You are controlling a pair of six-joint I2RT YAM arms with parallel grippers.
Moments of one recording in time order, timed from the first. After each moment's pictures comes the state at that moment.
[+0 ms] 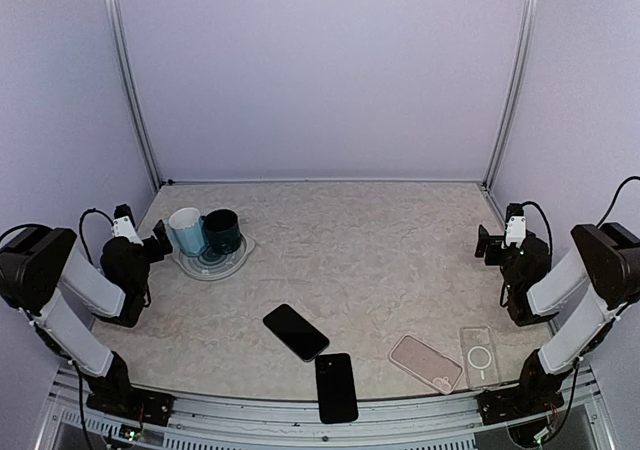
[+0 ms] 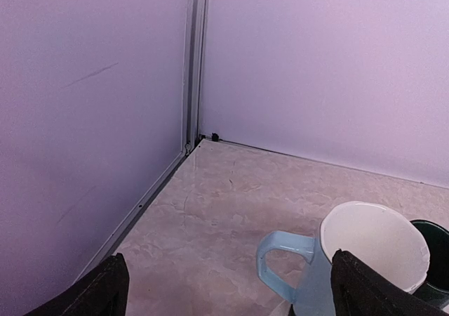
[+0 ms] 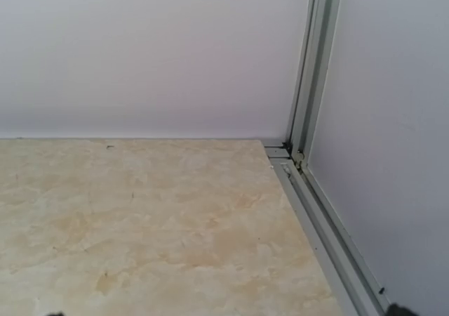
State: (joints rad) left arm -0.07 1.57 0.23 1.32 -0.34 -0.10; right arm 0.04 1.59 0.23 1.34 0.16 -0.08
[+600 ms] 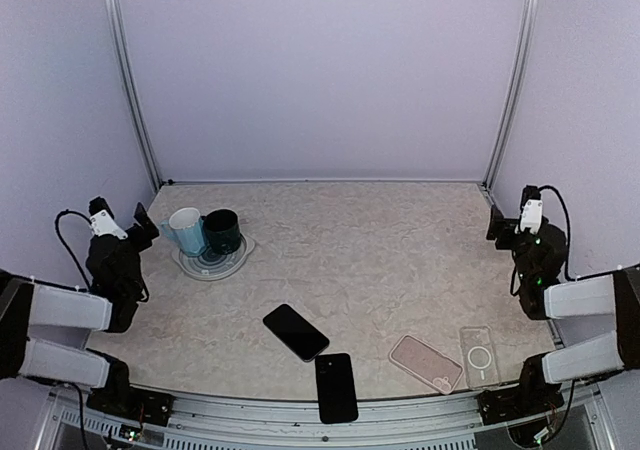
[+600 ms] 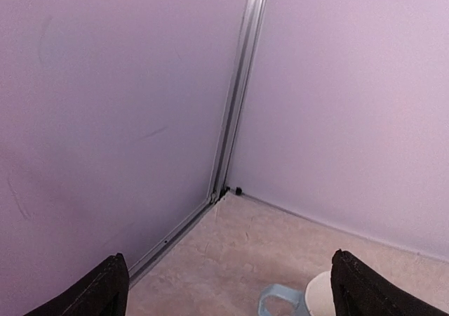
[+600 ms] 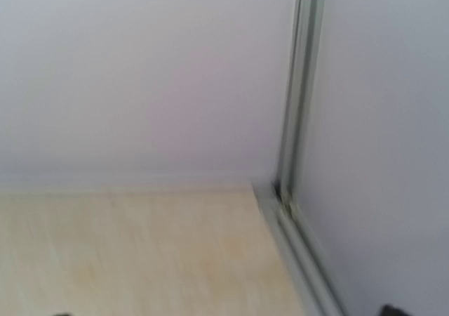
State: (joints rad) left arm -0.17 1.28 0.22 1.17 -0.59 -0.13; right arm 0.04 1.32 0.20 1.17 0.18 -0.07
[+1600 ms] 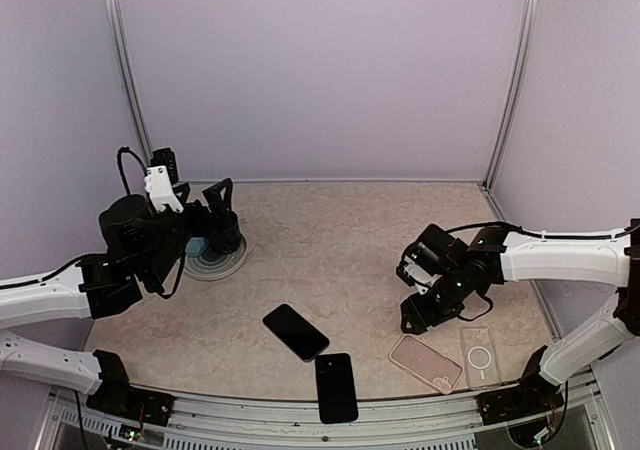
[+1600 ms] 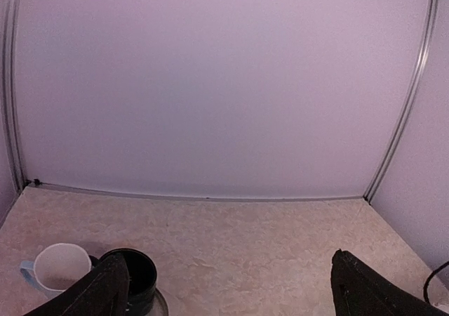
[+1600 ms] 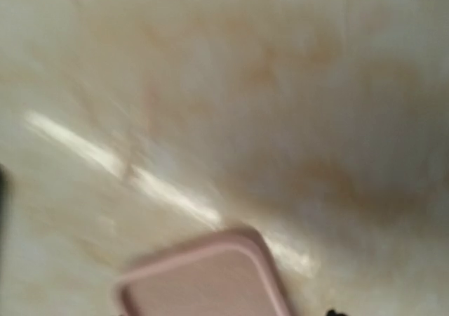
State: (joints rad) left arm -0.90 0.97 0.64 0.40 -0.71 -0.19; right arm 0.86 1.37 0.89 -0.74 -0.05 0.43
